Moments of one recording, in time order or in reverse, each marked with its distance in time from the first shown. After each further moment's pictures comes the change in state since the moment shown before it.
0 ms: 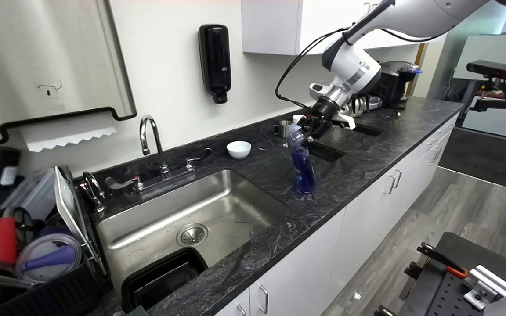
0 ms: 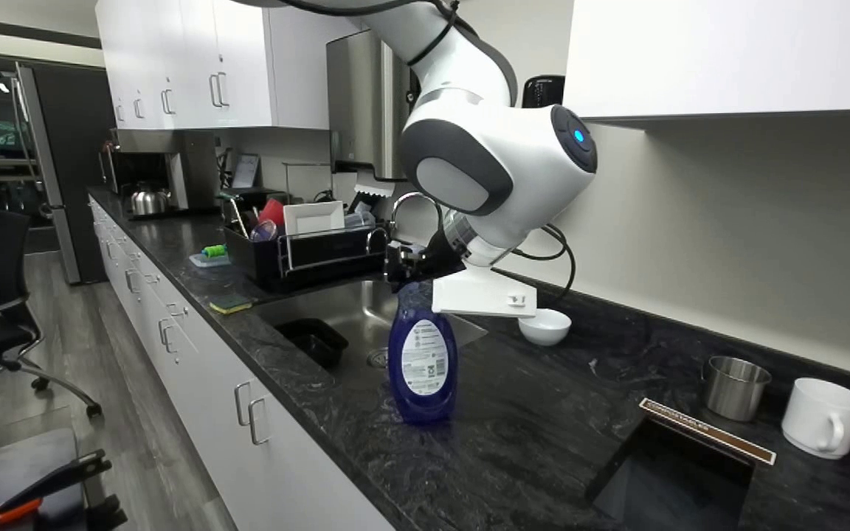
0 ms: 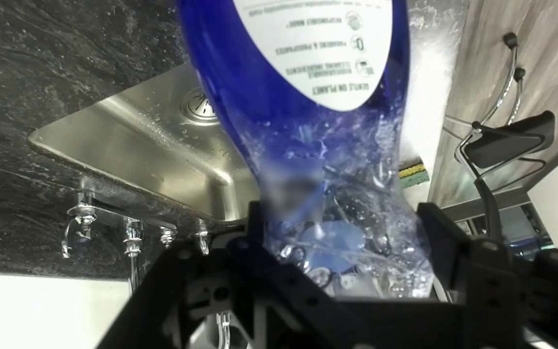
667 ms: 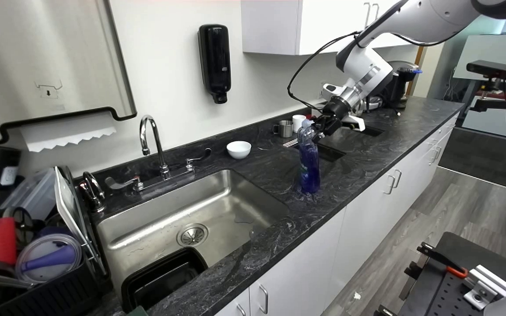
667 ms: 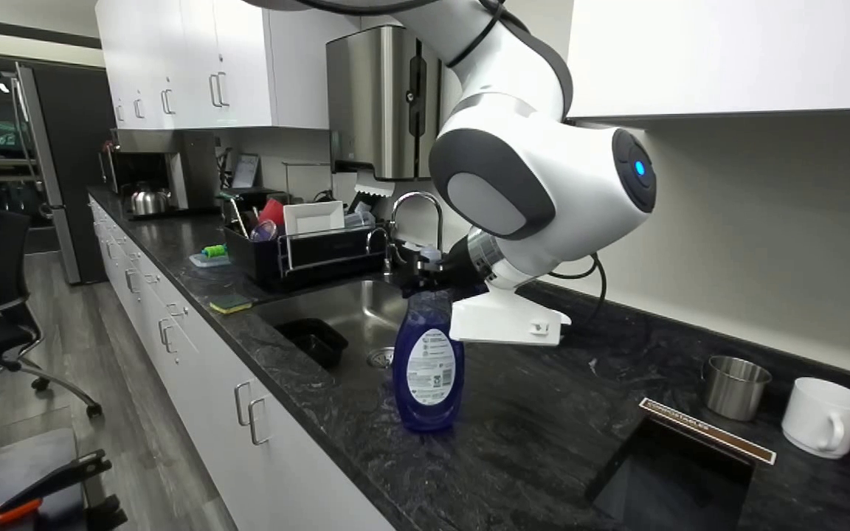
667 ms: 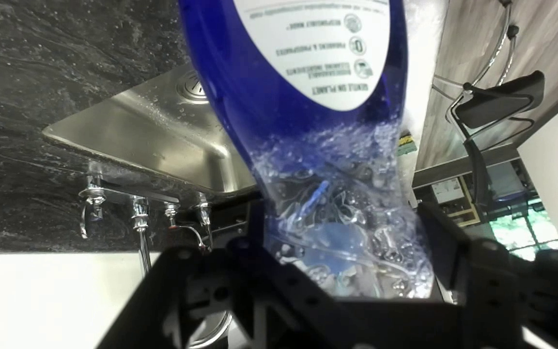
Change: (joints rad) arm -0.029 0.054 -0.090 0.055 0.069 -0.155 -0.072
